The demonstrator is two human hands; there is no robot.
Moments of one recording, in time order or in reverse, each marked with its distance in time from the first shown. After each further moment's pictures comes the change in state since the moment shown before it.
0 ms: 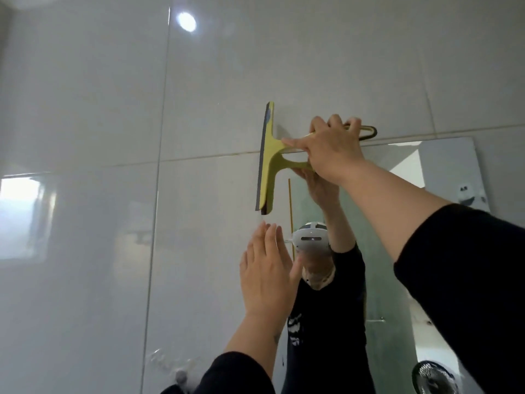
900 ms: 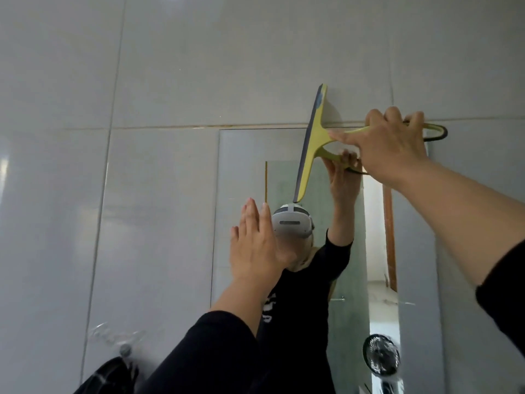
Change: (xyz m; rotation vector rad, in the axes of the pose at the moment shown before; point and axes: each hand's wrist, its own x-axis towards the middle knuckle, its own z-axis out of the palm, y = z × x) left_hand 0.005 0.050 0.034 0.112 -0.202 0.033; right_hand -0.069 0.119 -0.003 -0.164 -0.067 0.118
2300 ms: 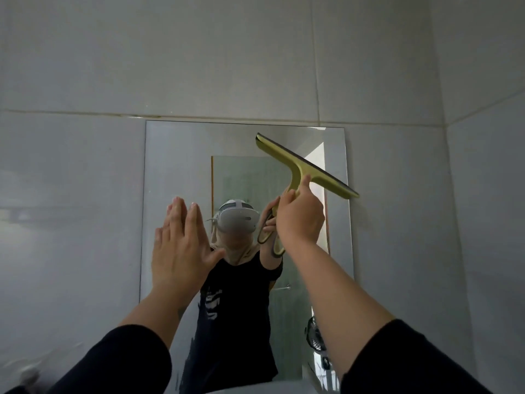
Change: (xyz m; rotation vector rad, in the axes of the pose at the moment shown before) left_hand -0.005 -0.011 0.016 0.013 0.099 0.049; right_hand -0.086 -0.052 0.041 0.769 0.031 0.745
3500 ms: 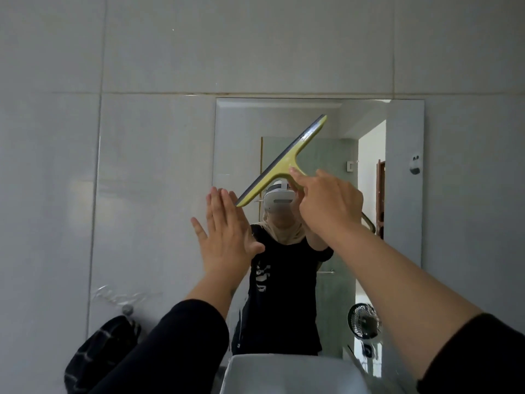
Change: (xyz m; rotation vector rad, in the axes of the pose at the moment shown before) left_hand -0.030 -0.021 -0.013 0.074 -0.134 -0.211; right_hand -0.040 -0.030 0.005 -0.454 -0.317 -0.527
